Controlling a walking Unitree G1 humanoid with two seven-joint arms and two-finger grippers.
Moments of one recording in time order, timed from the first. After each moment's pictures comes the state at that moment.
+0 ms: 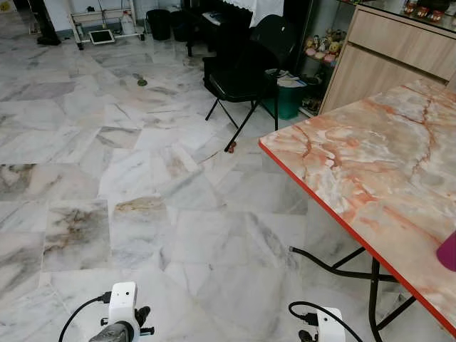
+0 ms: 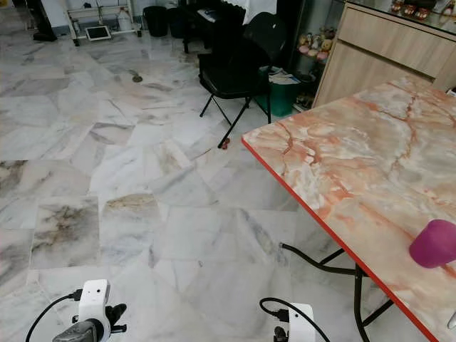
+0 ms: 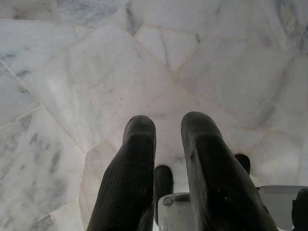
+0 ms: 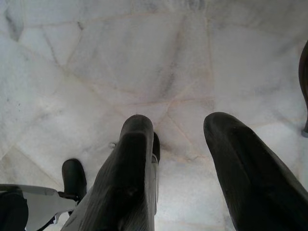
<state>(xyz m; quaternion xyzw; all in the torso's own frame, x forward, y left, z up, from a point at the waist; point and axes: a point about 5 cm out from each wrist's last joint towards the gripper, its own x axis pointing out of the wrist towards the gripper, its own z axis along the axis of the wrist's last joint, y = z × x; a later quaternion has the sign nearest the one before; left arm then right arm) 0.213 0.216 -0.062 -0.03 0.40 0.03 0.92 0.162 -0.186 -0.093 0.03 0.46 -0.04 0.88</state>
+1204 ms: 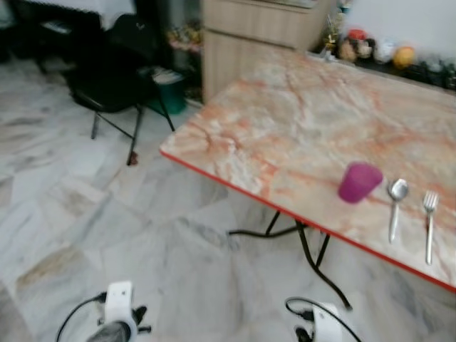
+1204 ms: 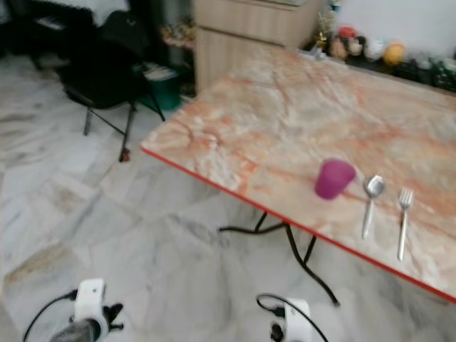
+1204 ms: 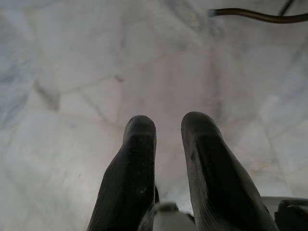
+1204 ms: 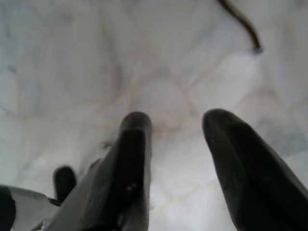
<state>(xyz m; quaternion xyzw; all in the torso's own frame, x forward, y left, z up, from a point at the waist) 0.223 0.208 -0.057 -0.04 0.38 0.02 0.92 0.166 -0.187 -0.091 0.03 0.46 -0.04 0.89</state>
